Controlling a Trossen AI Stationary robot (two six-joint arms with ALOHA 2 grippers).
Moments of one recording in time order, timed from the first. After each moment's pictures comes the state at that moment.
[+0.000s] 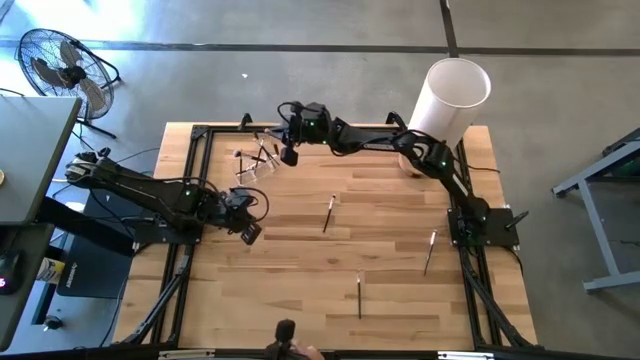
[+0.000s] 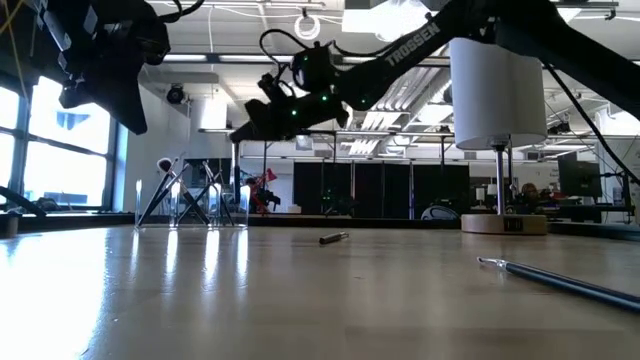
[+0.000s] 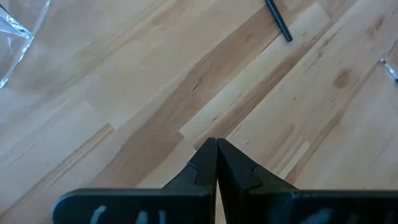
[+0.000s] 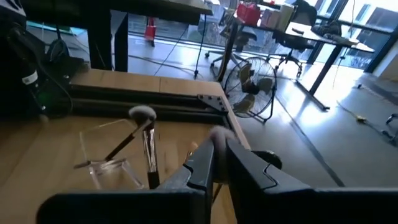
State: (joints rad) left arm -0.28 1.00 0.76 -0.80 -0.33 -1.06; right arm -0.43 2.32 1.83 0.29 -0.21 -0.25
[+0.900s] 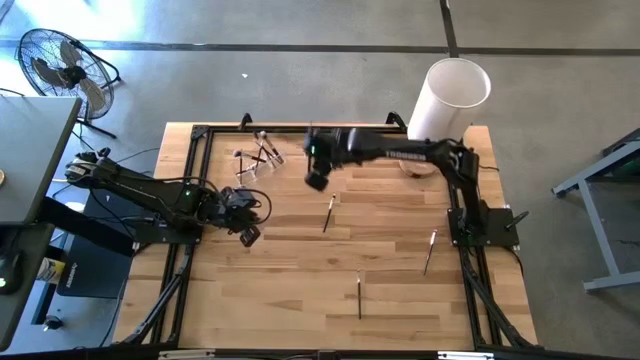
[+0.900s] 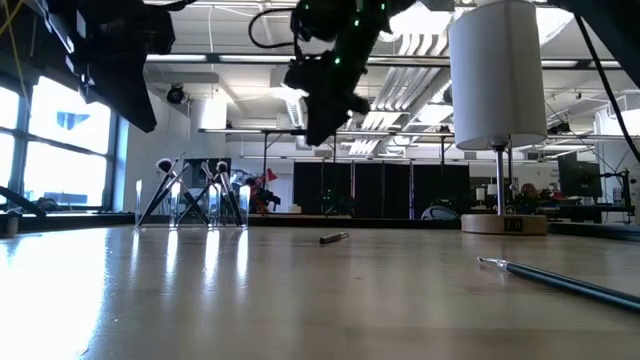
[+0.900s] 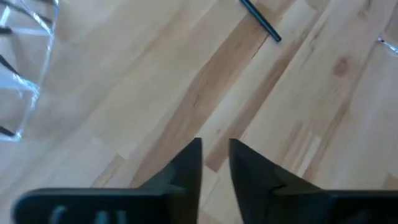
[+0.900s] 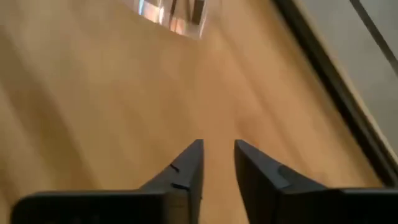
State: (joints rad) left arm -0.28 1.00 0.76 -0.77 -0.38 -0.86; right arm -0.24 2.03 1.83 -0.85 0.23 0.21
